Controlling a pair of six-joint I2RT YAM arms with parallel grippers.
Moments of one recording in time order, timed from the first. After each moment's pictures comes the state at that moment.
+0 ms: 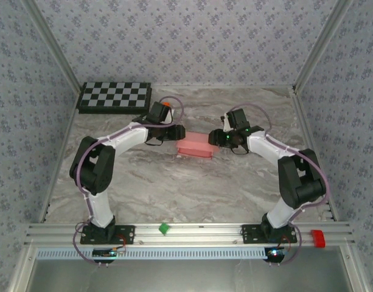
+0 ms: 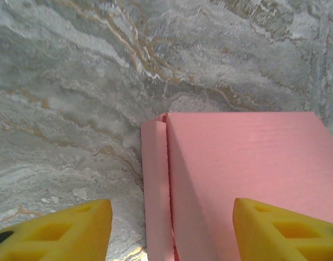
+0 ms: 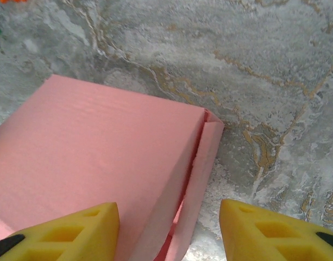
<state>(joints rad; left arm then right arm) -0.53 1.86 1.30 -0.37 0.22 -0.47 0.36 1.65 1.04 -0.34 -0.26 0.42</state>
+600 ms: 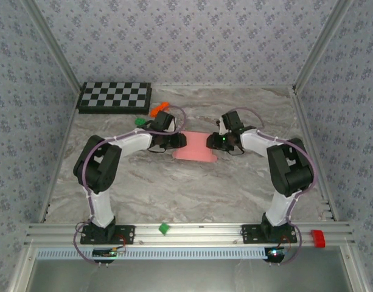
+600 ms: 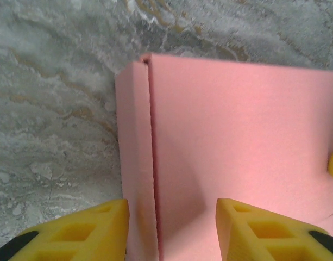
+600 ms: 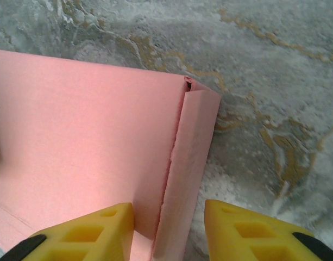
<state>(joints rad) -0.56 1.88 1.20 -0.27 0.25 -0.57 0.36 1.79 1.08 -0.31 -0.32 0.42</state>
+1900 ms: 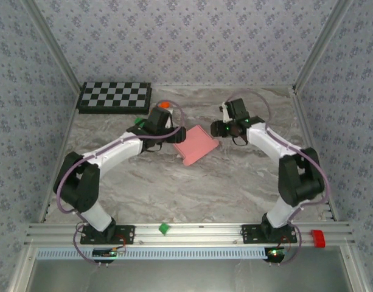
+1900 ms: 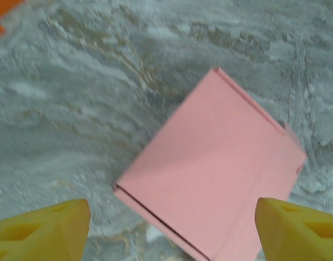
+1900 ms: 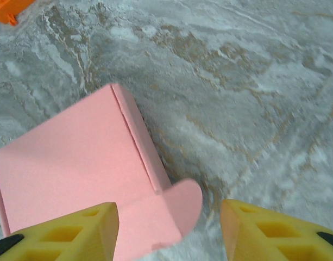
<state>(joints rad) -0.59 1.64 1.18 -0.32 0.02 -0.42 0.36 1.62 1.16 -0.43 -0.11 0.25</state>
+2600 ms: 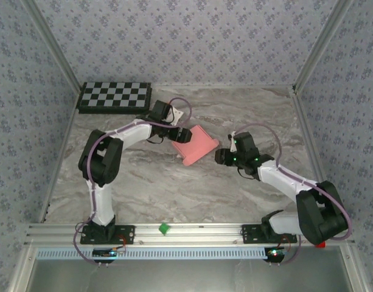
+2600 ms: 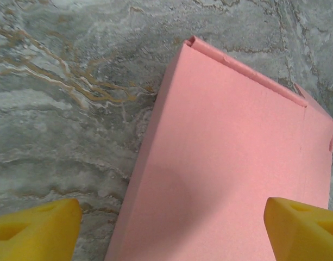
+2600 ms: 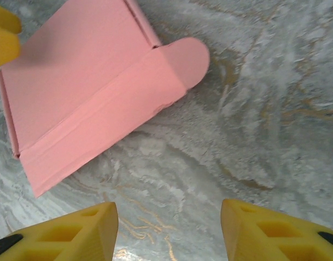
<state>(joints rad) -0.50 1.98 1.38 -0.34 0.40 -0.11 0.43 1.29 0.62 -0.14 -0.14 0.44</state>
